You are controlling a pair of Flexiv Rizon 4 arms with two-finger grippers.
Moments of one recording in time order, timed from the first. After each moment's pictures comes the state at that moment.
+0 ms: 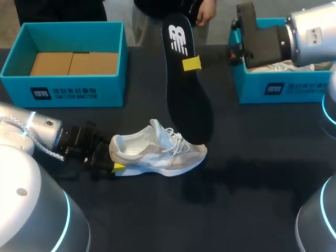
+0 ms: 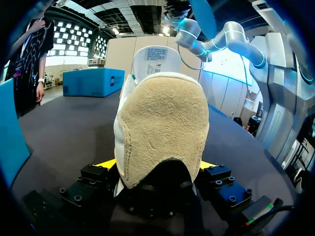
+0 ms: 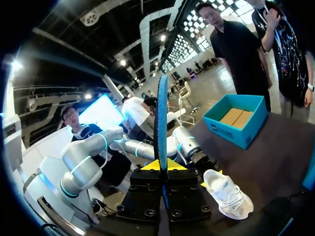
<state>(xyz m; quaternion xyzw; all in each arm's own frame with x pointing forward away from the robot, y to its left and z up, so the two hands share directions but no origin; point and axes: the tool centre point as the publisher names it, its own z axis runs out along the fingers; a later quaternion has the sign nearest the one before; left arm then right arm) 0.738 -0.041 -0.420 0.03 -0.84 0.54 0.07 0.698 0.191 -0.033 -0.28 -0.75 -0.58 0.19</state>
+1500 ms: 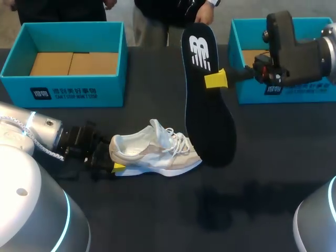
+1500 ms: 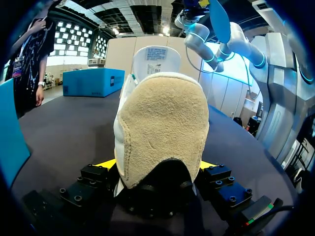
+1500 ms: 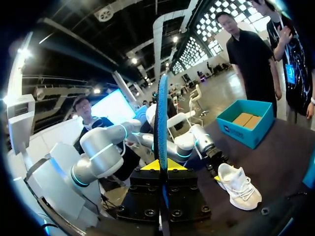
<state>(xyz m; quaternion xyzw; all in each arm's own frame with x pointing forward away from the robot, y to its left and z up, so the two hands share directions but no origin) 0.738 -0.041 -0.420 0.03 -0.84 0.54 0.07 0.614 0.161 -0.002 -0.22 -0.75 -0.59 0.19</state>
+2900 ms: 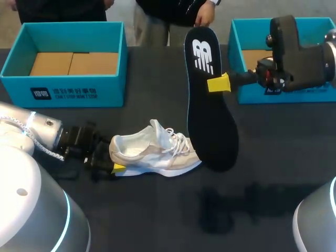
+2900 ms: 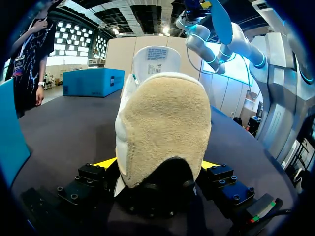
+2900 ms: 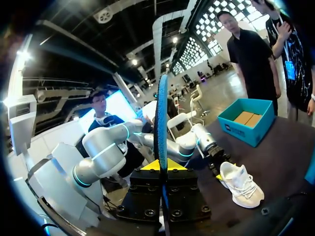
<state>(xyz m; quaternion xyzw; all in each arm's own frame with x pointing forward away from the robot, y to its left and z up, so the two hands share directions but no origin) 0.738 -0.040 -0.420 0.03 -0.84 0.54 0.07 0.609 0.158 -0.004 -0.23 -0.74 -0.60 0.19</state>
